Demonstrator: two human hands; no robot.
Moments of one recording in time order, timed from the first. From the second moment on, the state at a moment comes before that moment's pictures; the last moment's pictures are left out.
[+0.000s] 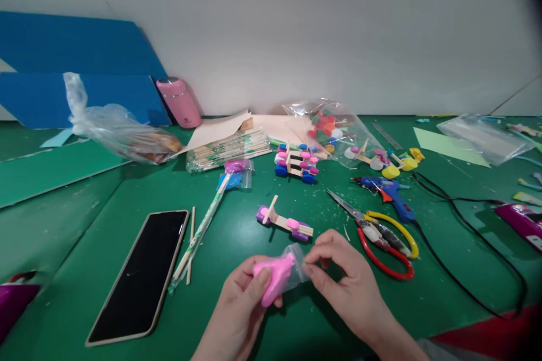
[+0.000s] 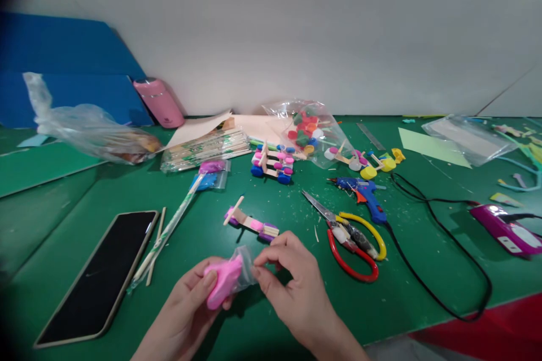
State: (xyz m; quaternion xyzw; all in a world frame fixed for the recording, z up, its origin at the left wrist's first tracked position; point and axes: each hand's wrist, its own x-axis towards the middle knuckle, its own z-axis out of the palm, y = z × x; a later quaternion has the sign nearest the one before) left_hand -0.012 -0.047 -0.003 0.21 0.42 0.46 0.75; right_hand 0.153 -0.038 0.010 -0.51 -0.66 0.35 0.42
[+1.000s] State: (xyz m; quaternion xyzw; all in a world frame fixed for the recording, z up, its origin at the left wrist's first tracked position) left_hand -0.023 -0.046 0.001 0.43 0.47 0.37 0.68; right_hand 0.161 -0.035 0.022 -0.46 -0.75 0.39 0.26
